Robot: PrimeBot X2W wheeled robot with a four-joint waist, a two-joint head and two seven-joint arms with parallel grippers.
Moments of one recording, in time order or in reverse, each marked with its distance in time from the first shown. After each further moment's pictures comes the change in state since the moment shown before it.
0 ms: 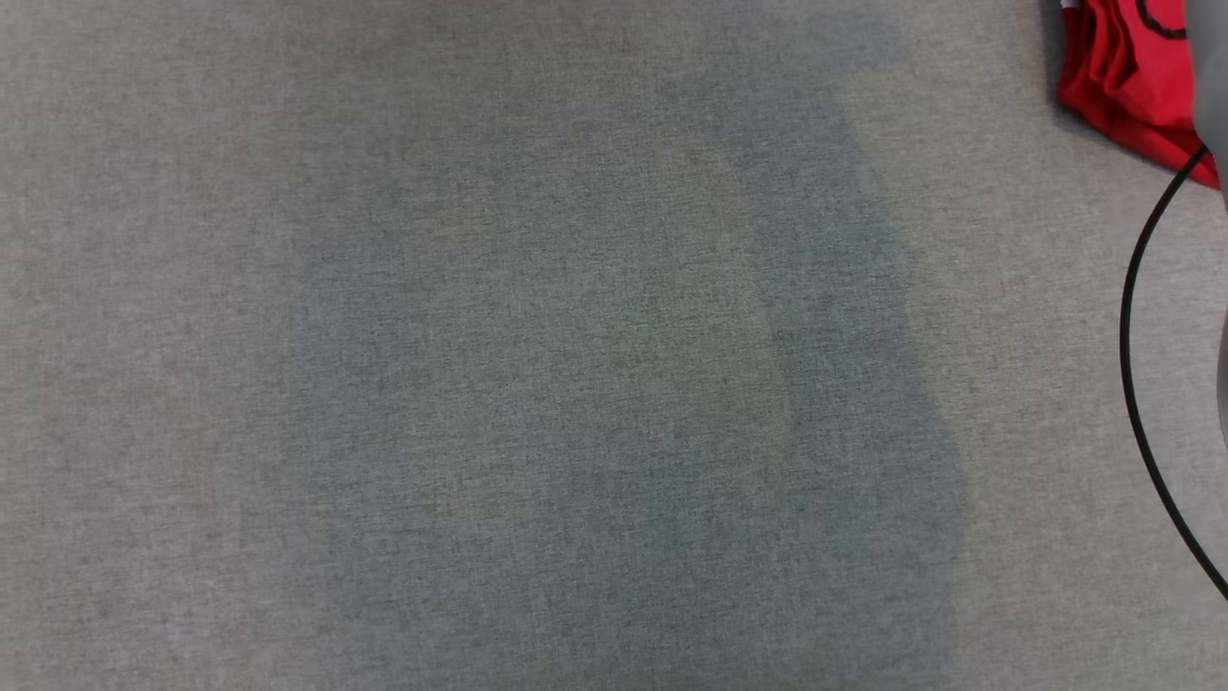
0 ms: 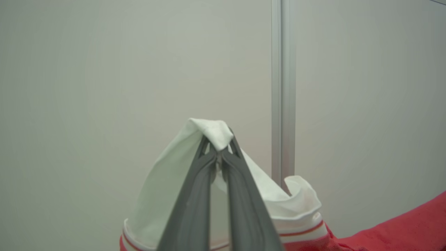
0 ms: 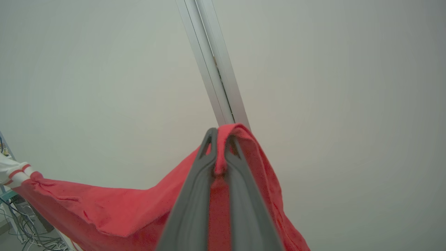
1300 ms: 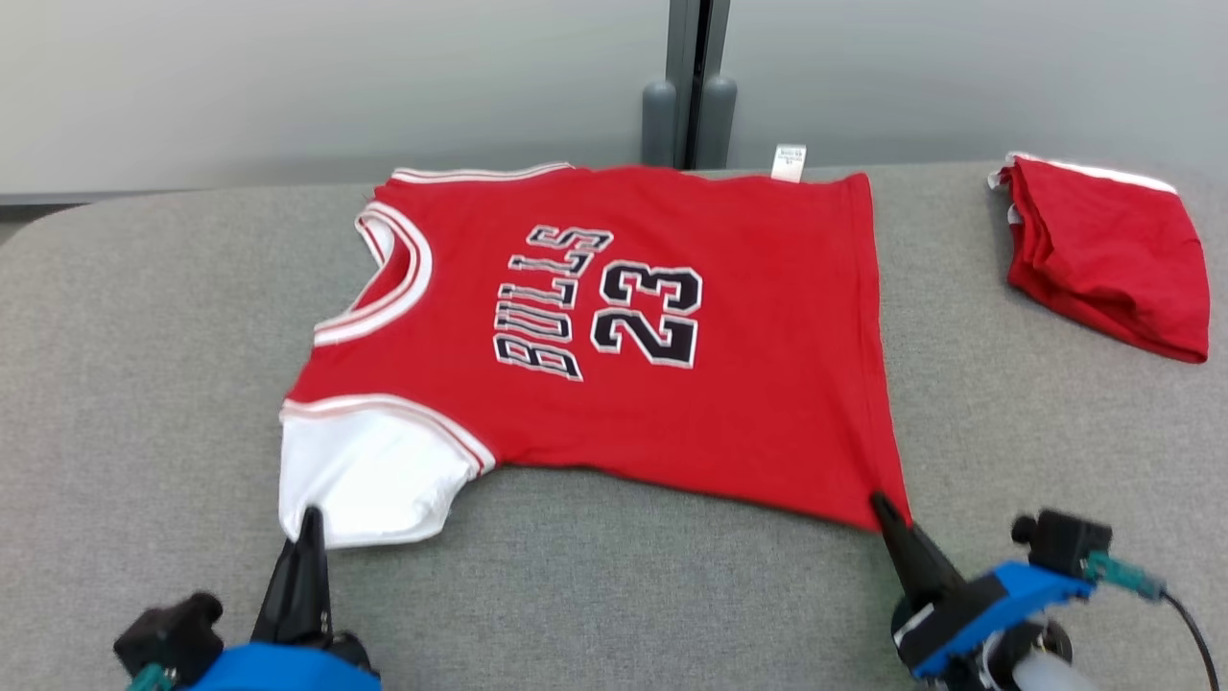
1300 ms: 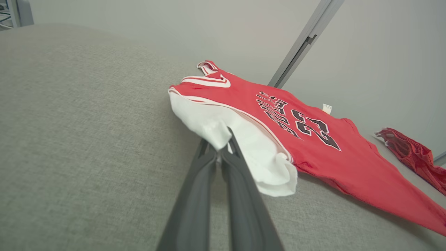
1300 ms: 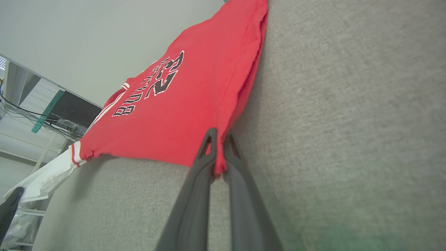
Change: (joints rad) left arm 1.664 -0.209 0.348 -0.480 0.060 0.039 -0.089; right arm 1.373 -0.194 0.373 -0.451 0.452 0.000 -0.075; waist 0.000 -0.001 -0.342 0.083
